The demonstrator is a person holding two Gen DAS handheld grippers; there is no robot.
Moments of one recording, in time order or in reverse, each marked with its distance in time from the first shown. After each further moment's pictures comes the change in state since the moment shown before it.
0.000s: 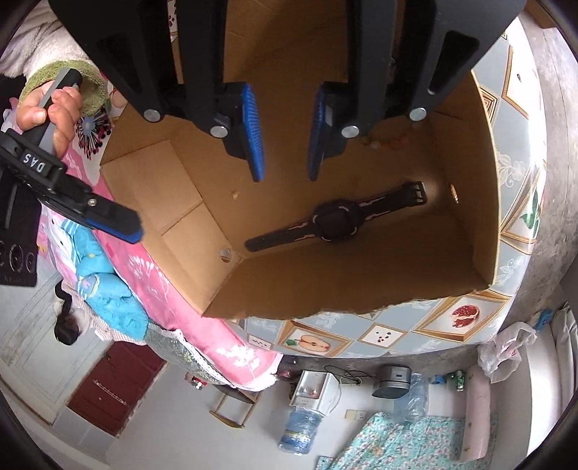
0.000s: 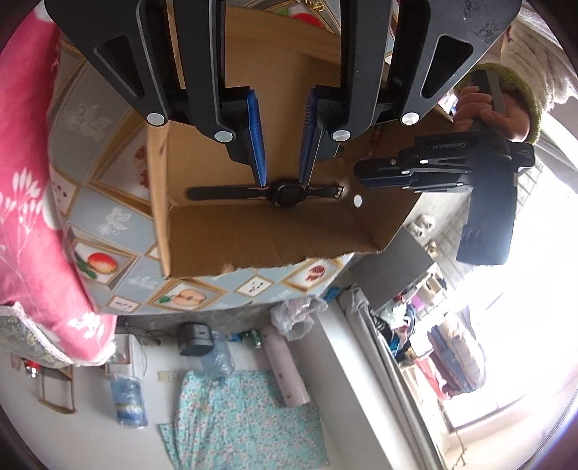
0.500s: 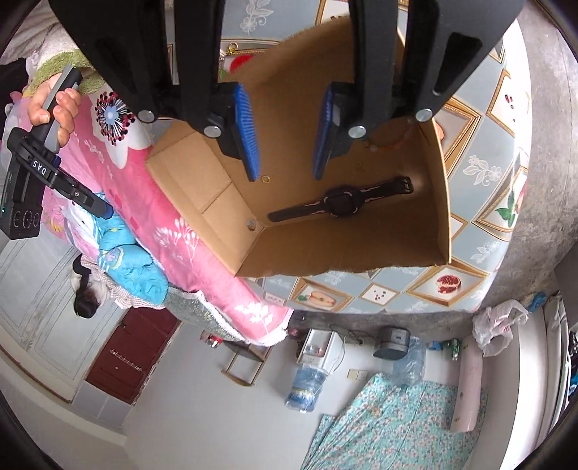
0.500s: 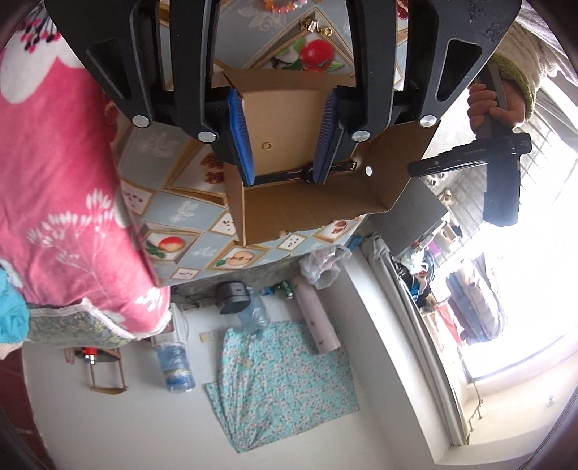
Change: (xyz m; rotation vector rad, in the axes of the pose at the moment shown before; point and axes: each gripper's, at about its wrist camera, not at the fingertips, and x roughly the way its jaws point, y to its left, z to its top) left arm -0.074 -0.017 -0.029 0.017 -0.190 -0.033; right arm -0.098 -0.022 -0.032 0.094 -0.209 -0.089
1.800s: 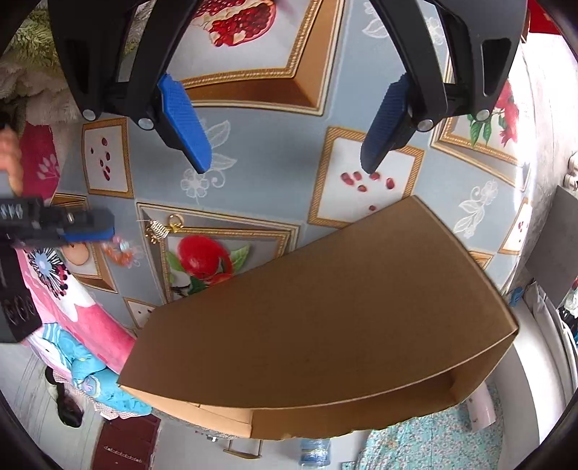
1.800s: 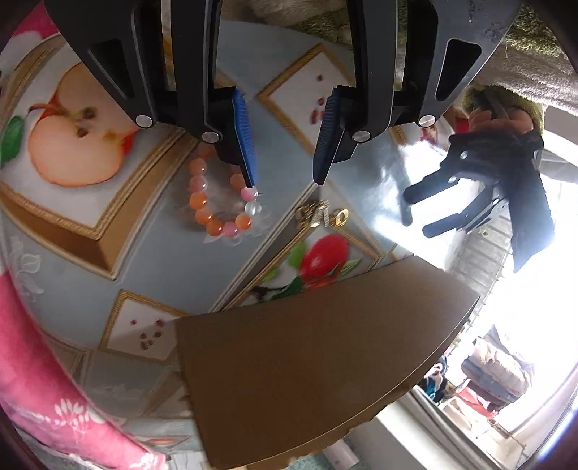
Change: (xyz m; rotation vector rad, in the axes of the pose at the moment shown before) left arm 0.051 -0.031 -0.163 0.207 0.247 0.222; right arm 0.056 -0.005 -0.159 0.095 0.497 0.017
